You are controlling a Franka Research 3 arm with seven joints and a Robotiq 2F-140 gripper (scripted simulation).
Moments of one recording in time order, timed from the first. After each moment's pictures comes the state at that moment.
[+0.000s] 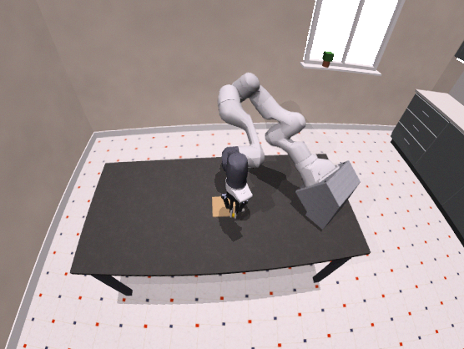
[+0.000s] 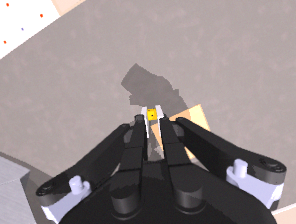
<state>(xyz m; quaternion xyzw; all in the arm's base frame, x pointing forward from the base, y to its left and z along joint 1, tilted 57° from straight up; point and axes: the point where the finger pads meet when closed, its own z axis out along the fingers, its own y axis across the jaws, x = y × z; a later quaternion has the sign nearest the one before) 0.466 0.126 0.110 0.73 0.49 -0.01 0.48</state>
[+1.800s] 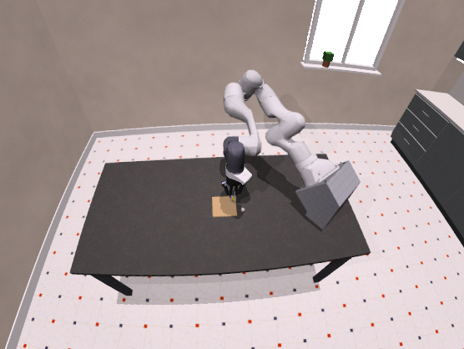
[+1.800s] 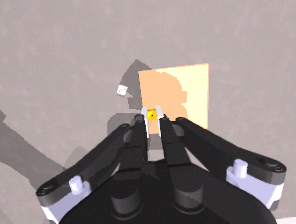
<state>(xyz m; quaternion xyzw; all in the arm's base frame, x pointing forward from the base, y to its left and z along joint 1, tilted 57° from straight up) 0.445 0.001 0.169 0.63 0.60 -0.10 0.47</state>
